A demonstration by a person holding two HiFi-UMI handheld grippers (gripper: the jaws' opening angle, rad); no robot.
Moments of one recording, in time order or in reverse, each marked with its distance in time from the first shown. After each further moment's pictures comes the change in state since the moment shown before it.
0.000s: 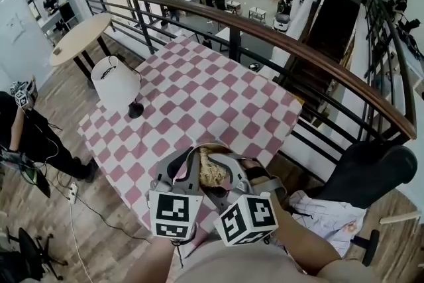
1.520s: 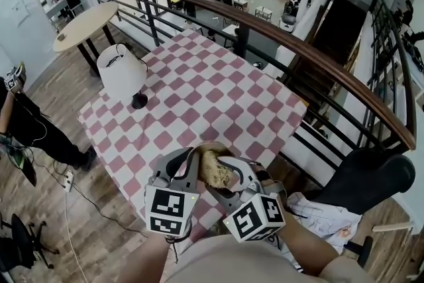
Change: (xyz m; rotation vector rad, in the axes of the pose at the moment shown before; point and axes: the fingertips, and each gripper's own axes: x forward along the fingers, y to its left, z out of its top) left arm -0.009 0.015 -0.029 -0.075 0.048 -0.029; right arm 0.012 0.021 -0.014 0.101 -0.062 0.041
